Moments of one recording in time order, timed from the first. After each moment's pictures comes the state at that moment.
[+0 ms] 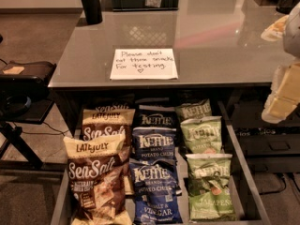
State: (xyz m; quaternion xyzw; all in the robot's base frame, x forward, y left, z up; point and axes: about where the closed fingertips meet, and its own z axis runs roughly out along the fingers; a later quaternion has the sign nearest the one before) arm 0.438 -0.216 0.977 -0.60 0.78 -0.04 0.16
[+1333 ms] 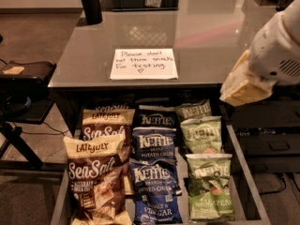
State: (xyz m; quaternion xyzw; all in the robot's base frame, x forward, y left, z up) arm 0.425 -0.159 0.949 -0.59 0.78 0.04 0.19
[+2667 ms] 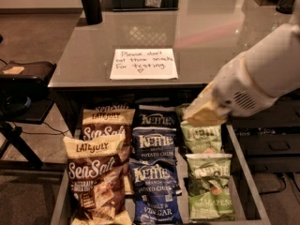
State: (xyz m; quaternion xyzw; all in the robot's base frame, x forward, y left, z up) arm 0.410 -0.095 0.901 -0.52 0.81 0.15 0.22
